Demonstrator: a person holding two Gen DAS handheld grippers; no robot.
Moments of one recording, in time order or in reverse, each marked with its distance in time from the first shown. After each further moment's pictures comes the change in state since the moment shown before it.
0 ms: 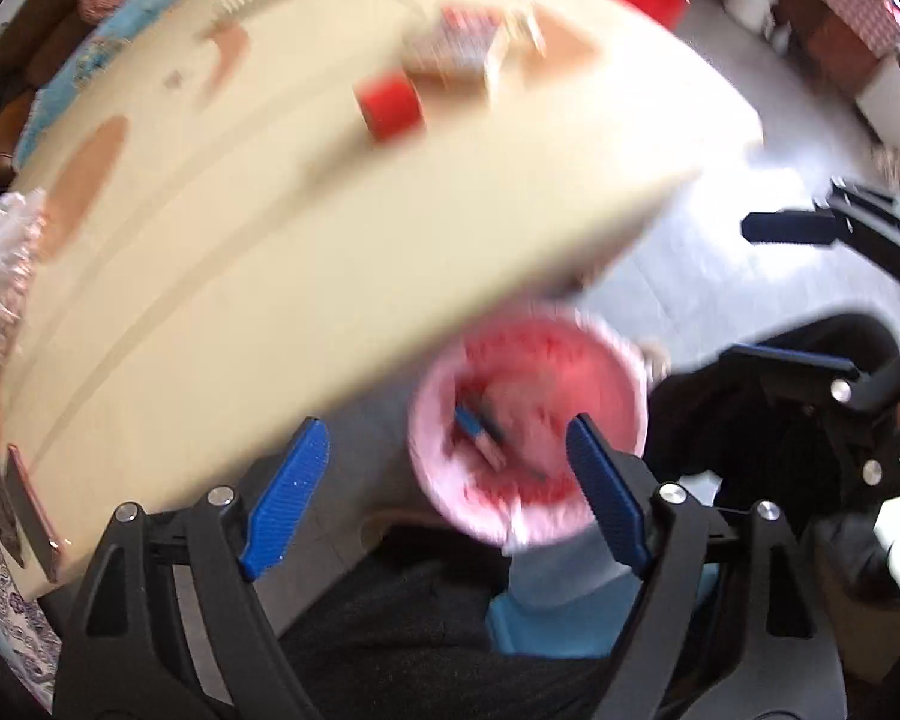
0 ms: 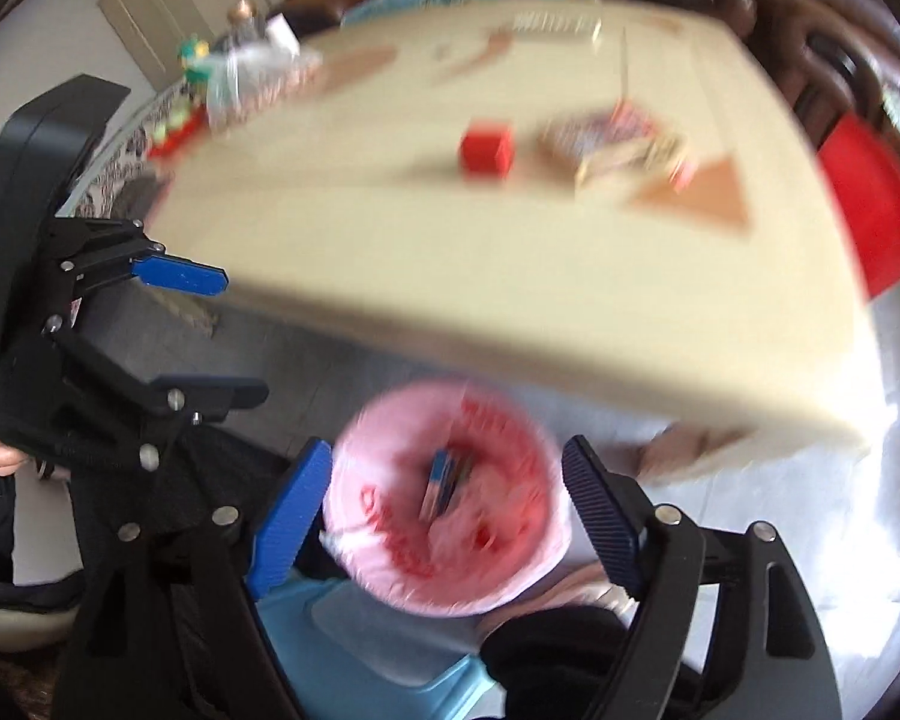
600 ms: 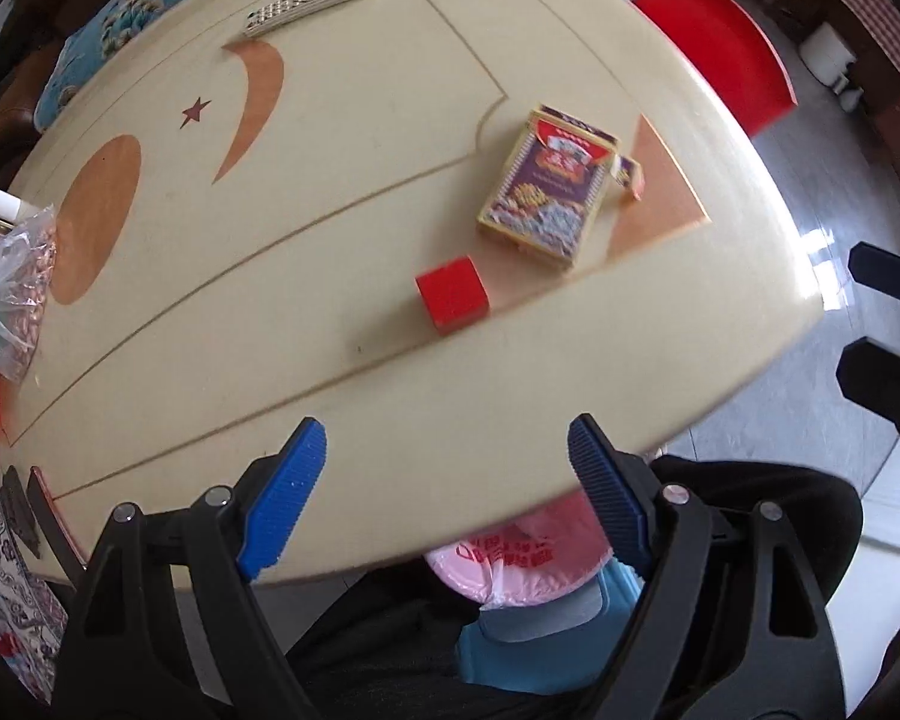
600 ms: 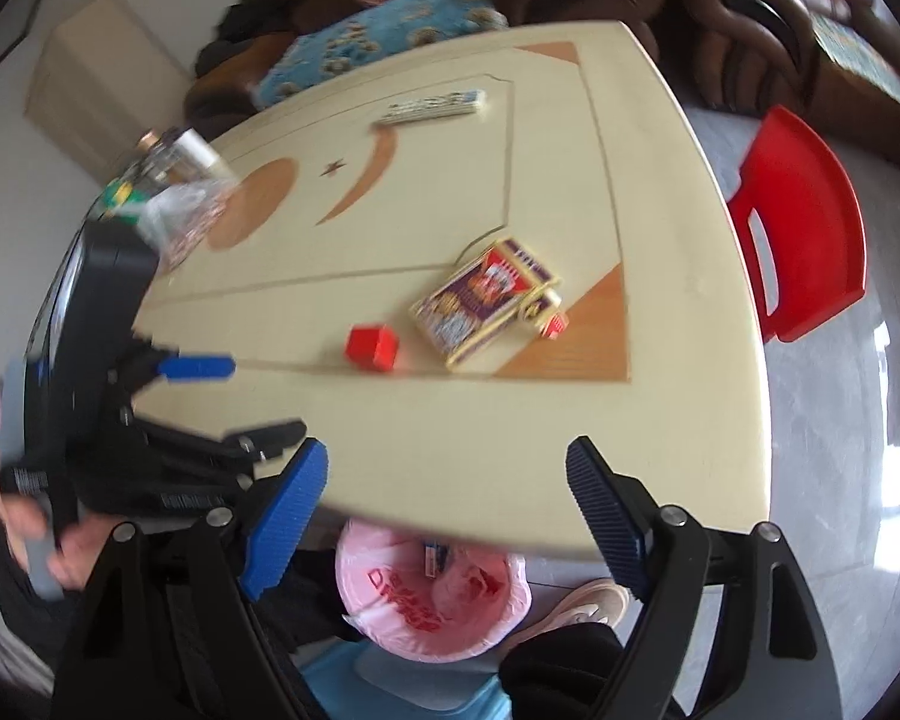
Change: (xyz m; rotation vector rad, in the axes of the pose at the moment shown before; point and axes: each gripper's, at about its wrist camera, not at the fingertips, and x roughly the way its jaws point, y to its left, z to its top) left arm 0.016 0.031 0.129 -0.154 0.122 0.024; right arm -0.020 -0.097 0.131 0.299 0.063 0.012
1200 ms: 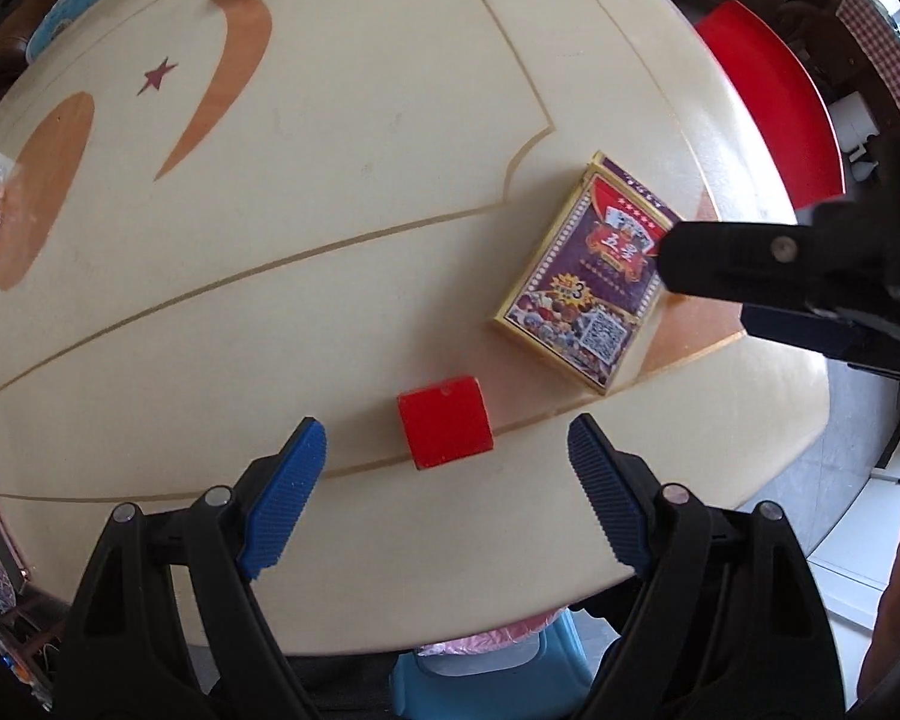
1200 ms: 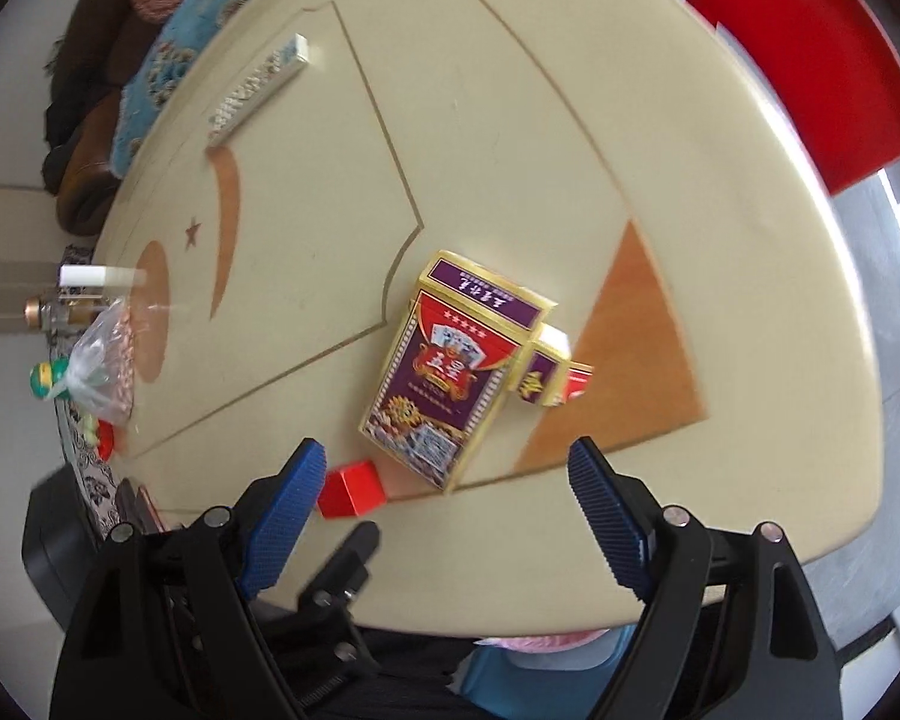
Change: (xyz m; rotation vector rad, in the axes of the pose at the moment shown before) left arm 0.053 0.018 0.048 -0.145 0.032 -0.107; right arm 0.113 -0.036 0.076 0.457 0.241 0.017
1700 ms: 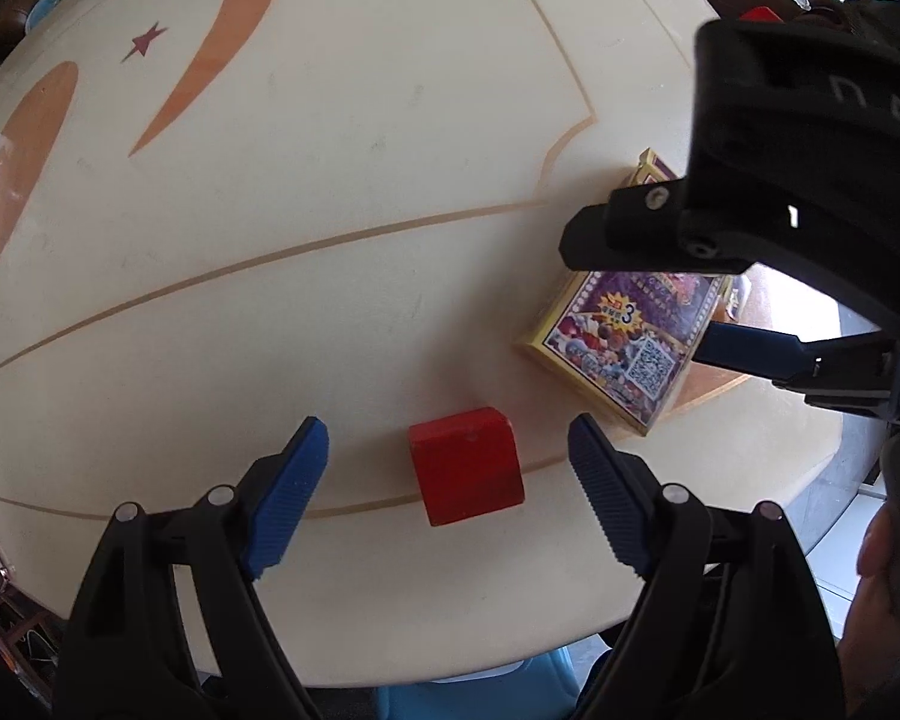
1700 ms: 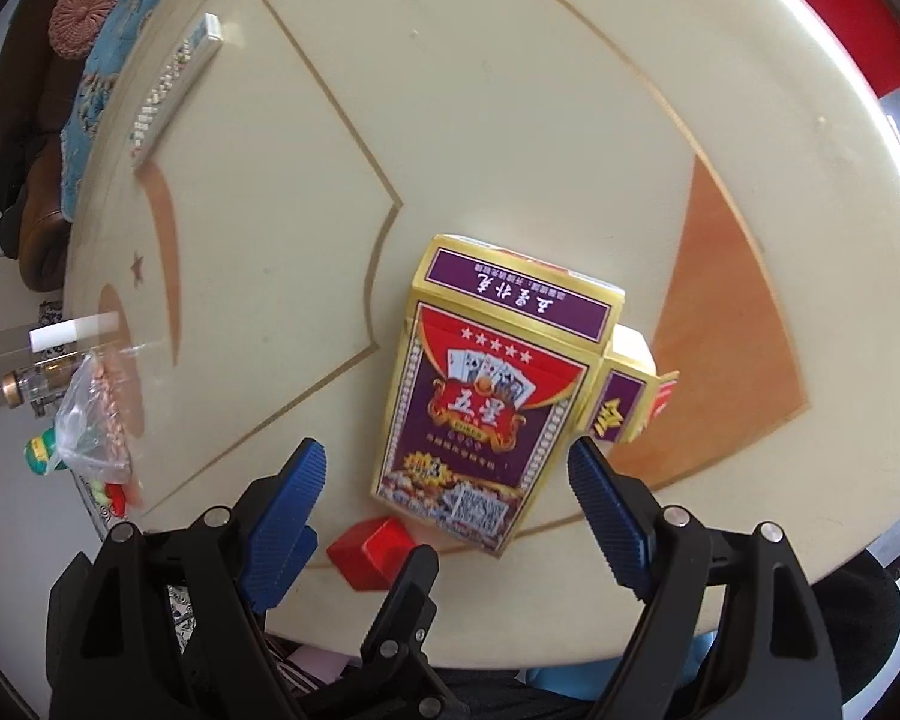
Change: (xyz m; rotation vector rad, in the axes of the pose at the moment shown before) left arm 0.025 0.008 0.008 -0.042 0.028 -0.031; right arm 0.052 0.009 0.016 0.160 0.068 -0.005
